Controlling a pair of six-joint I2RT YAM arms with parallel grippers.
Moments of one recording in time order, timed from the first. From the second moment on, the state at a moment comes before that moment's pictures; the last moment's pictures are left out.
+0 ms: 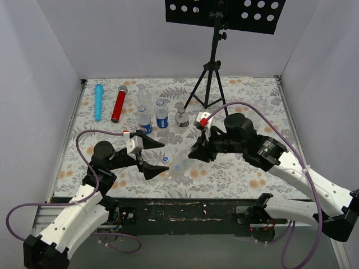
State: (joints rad) left arm -0.44 0.65 0.46 0.25 0.91 -0.06; right arm 0.87 1.01 1.09 -0.53 -0.40 -0.02
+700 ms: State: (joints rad) left arm -0.44 0.75 0.43 0.39 1.09 -0.22; right arm 1.00 1.11 1.09 -0.31 -0.51 -0.06
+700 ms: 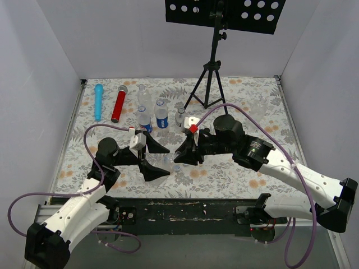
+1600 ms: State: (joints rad) left arm -0.45 0.72 0.44 0.28 0.99 -0.18; right arm 1.00 1.11 1.08 -0.26 -0.47 -0.07
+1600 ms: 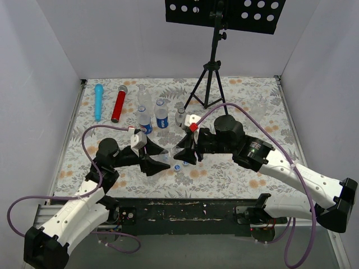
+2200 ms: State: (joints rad) left arm -0.45 0.28 0.41 0.13 0.21 -0.19; right arm 1.00 1.30 1.16 -0.51 0.03 -0.05
